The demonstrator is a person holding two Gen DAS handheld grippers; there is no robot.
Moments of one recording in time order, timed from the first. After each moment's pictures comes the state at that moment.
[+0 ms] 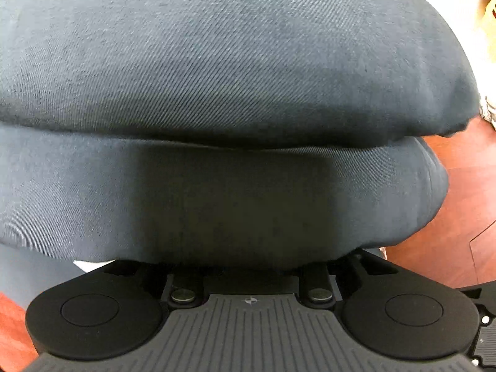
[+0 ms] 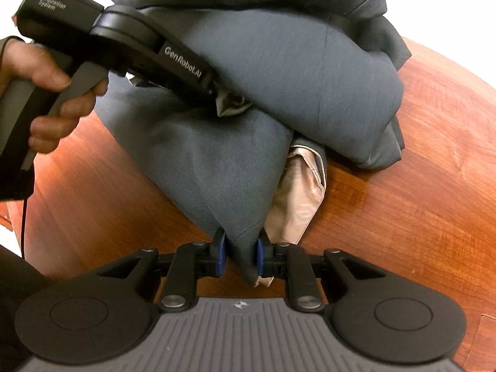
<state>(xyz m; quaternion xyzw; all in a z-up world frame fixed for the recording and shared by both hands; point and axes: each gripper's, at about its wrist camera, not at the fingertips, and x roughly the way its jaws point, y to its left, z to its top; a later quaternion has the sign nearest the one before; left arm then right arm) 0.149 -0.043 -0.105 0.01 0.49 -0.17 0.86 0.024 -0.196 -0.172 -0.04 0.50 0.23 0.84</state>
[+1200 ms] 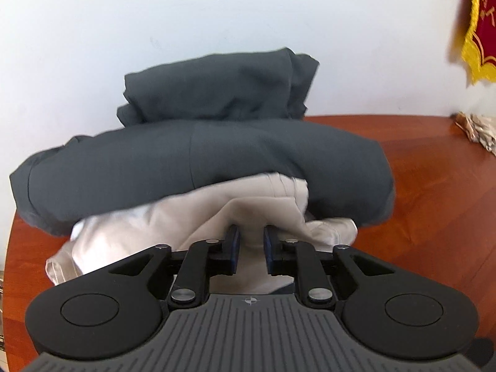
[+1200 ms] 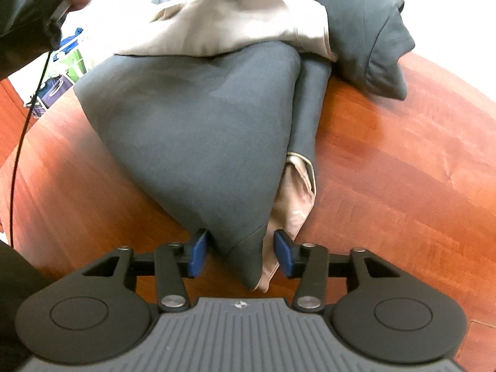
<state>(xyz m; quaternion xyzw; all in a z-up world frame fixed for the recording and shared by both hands) 0.194 -0.030 0.001 0.05 0.42 -0.21 0.88 0.023 -0.216 -0.178 -0.05 0.48 0.22 0.85</state>
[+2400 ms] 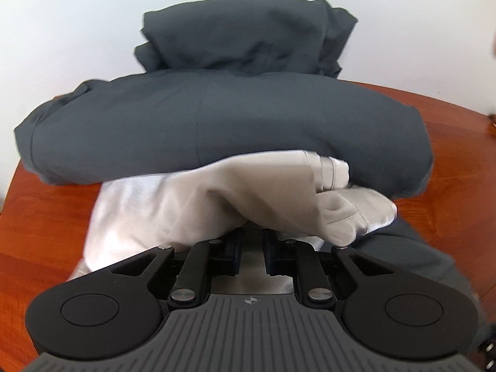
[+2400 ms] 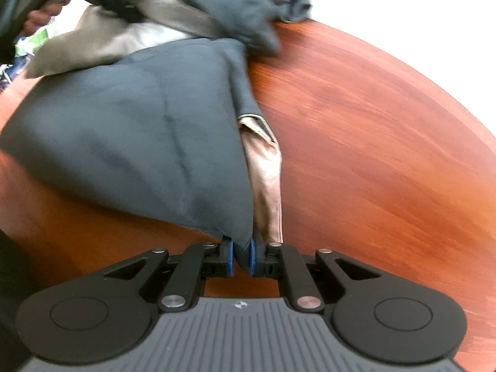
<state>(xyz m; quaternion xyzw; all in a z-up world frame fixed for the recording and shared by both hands) 0.204 -0.070 -0.041 0.02 0.48 -0.11 0.87 -0.010 -0.384 -0.151 -0.12 0.51 0.14 0.84</state>
